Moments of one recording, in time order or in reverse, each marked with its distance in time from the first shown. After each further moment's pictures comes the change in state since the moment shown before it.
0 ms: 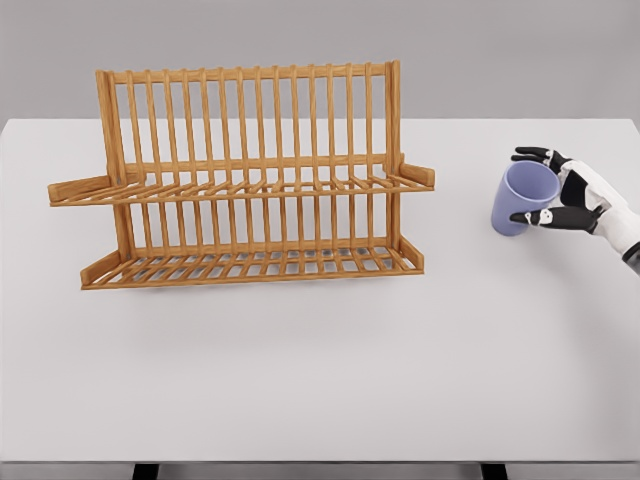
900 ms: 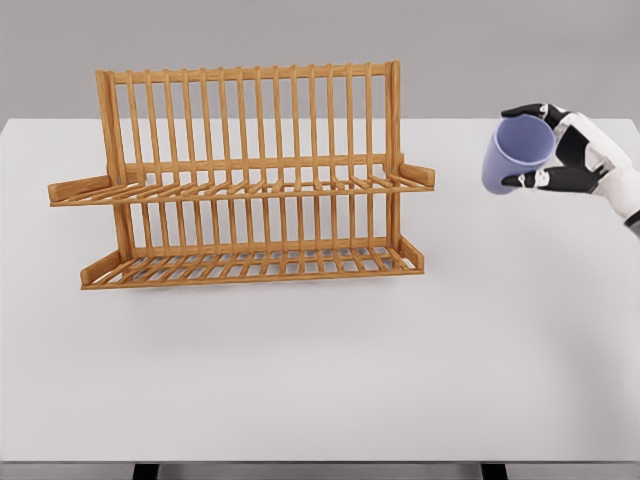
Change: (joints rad) left arm 0.000 0.000 0.000 0.000 0.000 0.000 0.000; right arm -0.025 -0.015 -0.026 -0.194 -0.002 -0.005 0.000
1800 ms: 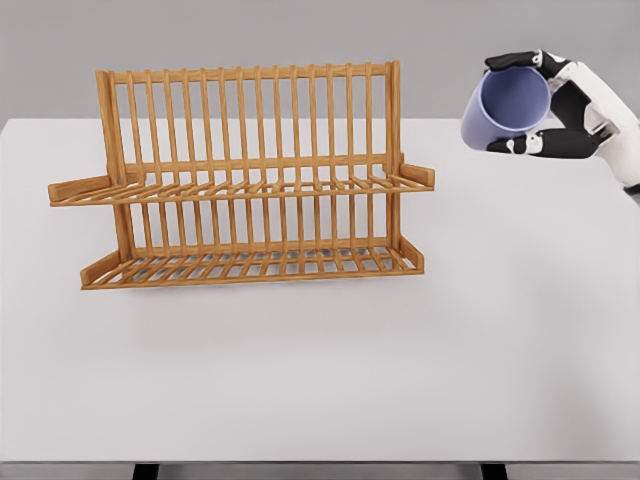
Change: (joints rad) left arm 0.000 0.000 0.000 0.000 0.000 0.000 0.000; right arm -0.012 0.004 -0.035 -0.230 0.002 -0.046 0.000
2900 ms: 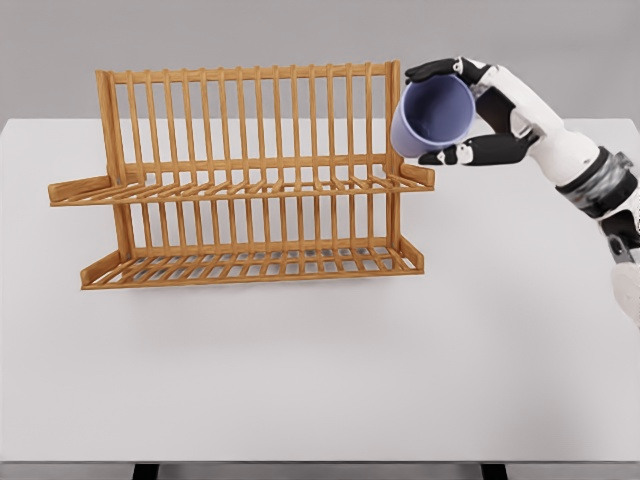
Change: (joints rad) left arm 0.000 0.000 0.000 0.000 0.000 0.000 0.000; right arm -0.051 0.089 0.124 -0.066 0.009 -0.017 0.000
